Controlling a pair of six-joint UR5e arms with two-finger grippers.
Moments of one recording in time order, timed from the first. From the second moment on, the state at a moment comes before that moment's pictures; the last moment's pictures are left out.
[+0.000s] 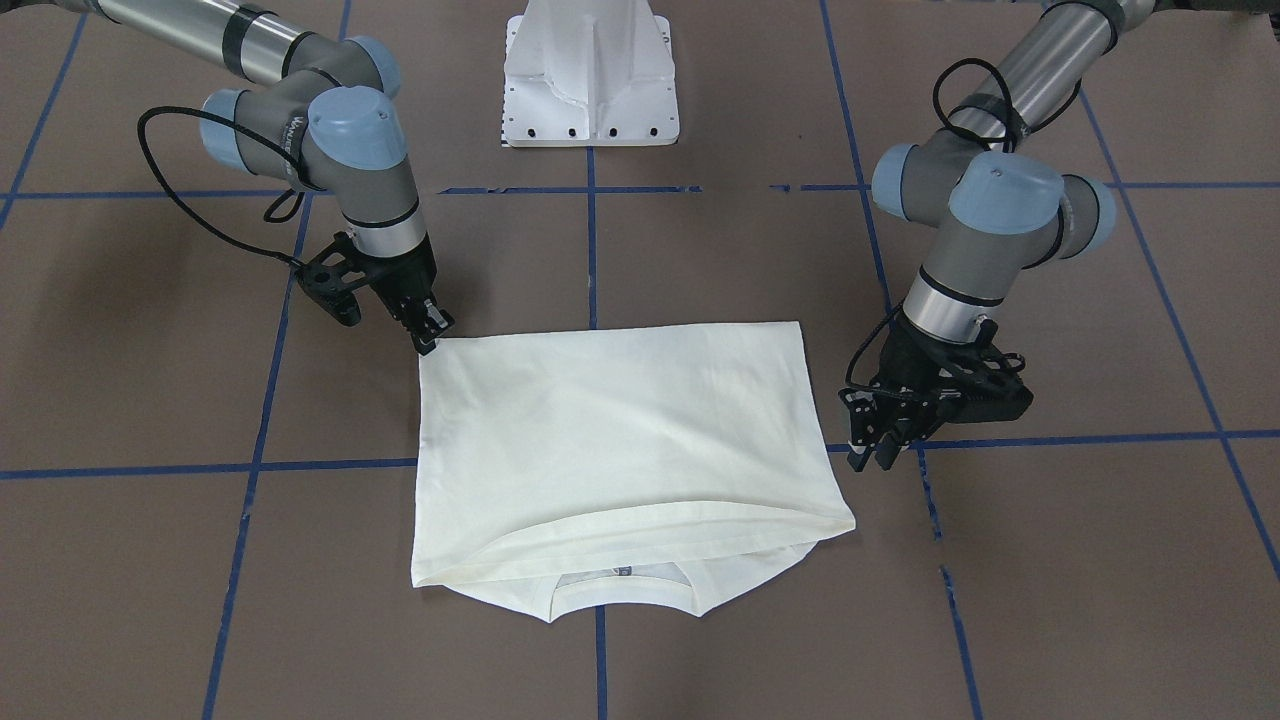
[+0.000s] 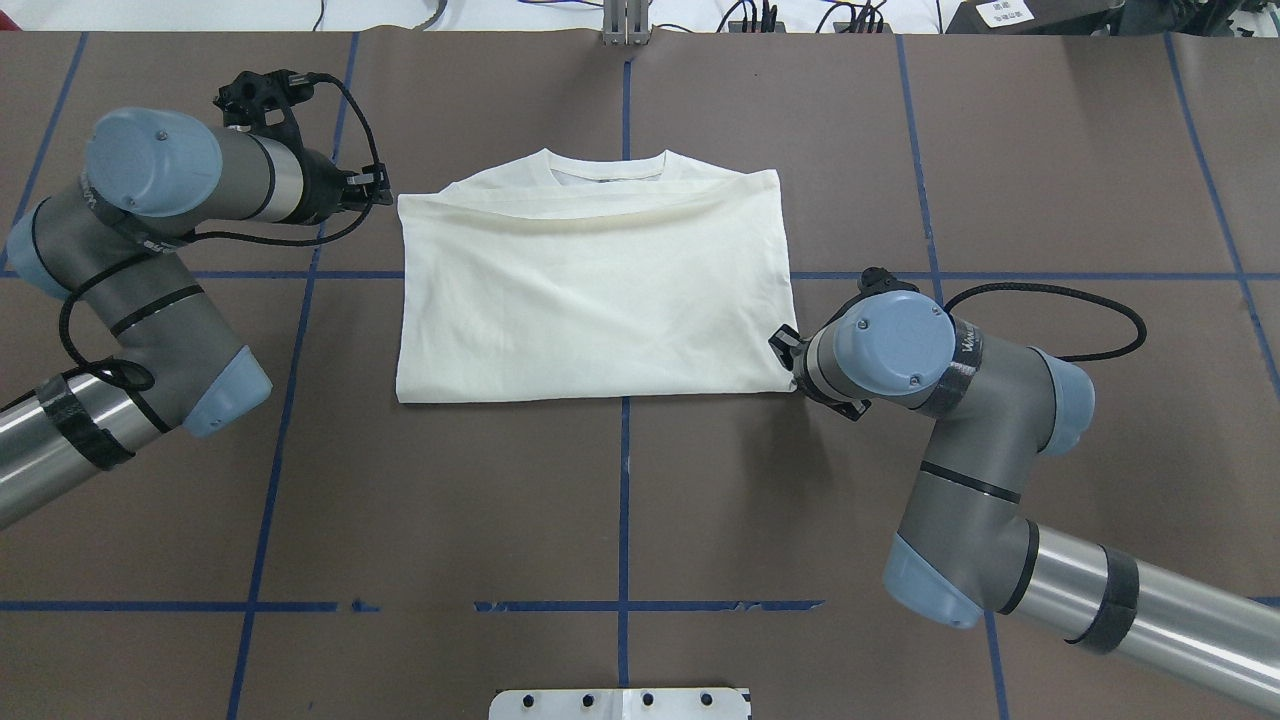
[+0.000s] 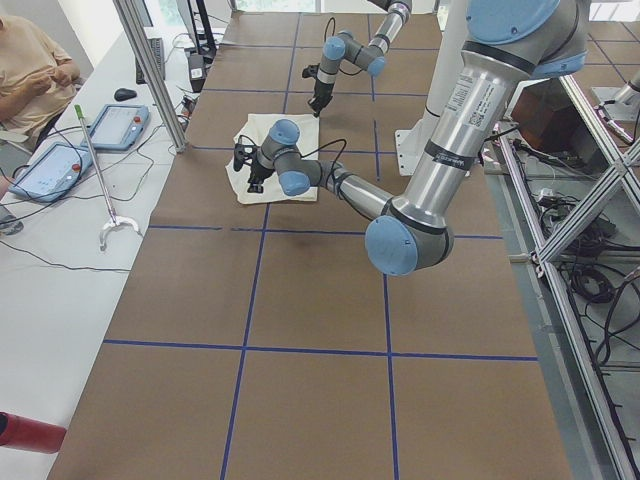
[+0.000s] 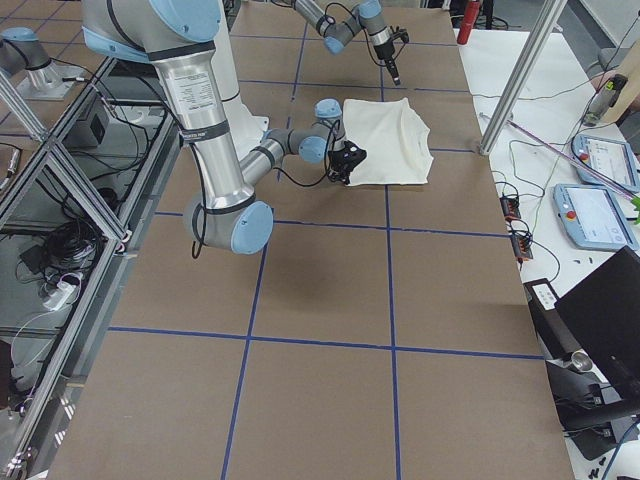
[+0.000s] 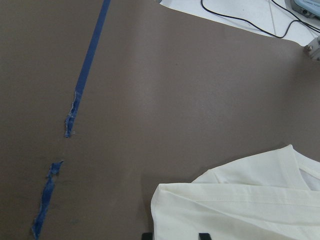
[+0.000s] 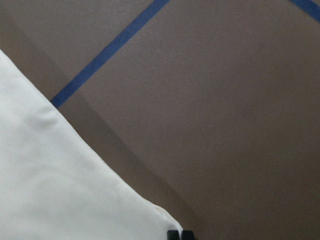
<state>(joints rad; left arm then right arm) -0.82 -2.03 -1.49 -2.26 -1.77 -1.26 0.51 -1.17 1.73 -1.34 1.68 1.99</state>
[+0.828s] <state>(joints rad) -0.80 -1.98 -1.62 -2.26 -1.90 -1.30 0.21 -1.44 2.31 -1.63 1.71 2.10</state>
